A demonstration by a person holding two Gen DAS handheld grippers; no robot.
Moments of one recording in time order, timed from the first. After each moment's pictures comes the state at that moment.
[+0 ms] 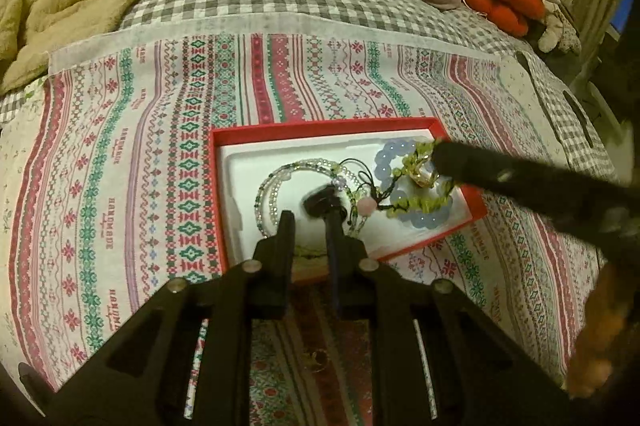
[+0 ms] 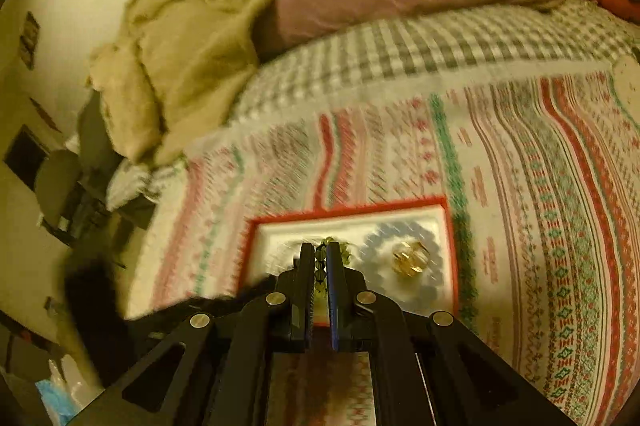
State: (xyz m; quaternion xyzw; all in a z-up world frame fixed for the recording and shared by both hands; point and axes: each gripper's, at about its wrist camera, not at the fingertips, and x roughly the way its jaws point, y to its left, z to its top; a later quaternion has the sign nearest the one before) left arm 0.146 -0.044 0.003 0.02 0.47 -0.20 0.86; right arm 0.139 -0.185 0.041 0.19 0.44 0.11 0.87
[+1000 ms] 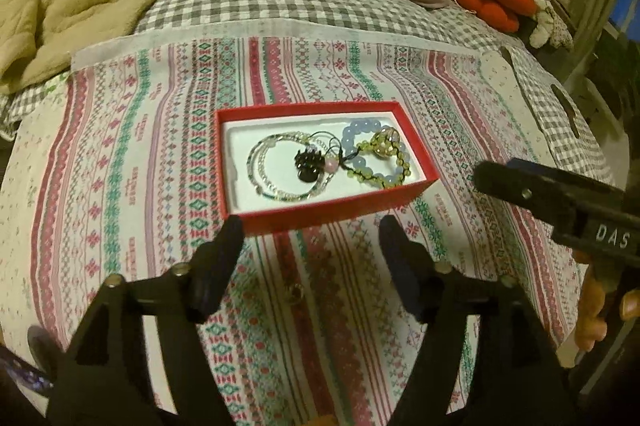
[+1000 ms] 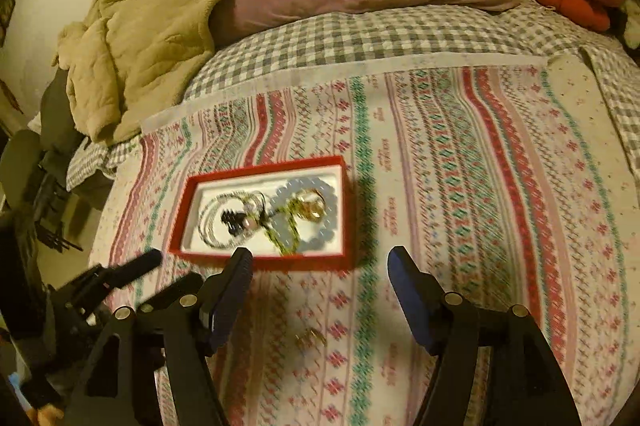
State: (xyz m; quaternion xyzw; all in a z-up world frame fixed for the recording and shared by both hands) left arm 0.096 -0.040 0.037 0.02 0.48 -0.19 0.86; right arm 0.082 -0.229 0.054 0.13 0.46 0.04 0.88
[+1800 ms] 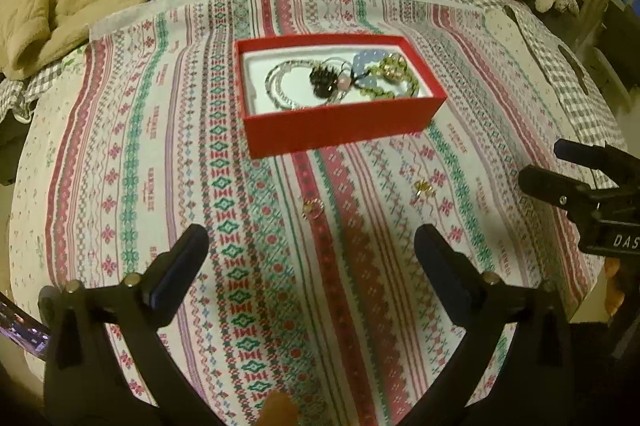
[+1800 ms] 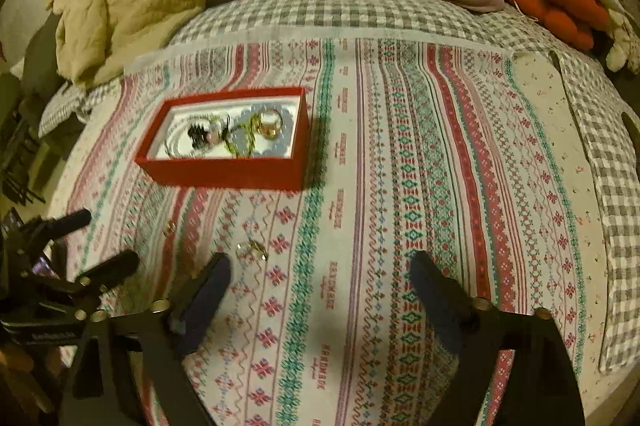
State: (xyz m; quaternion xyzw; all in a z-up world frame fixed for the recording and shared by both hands) left arm 0.051 -0.024 0.014 0.06 0.51 -0.17 0.84; right arm 0.021 -0.230 0.034 0.04 0.50 0.01 0.87
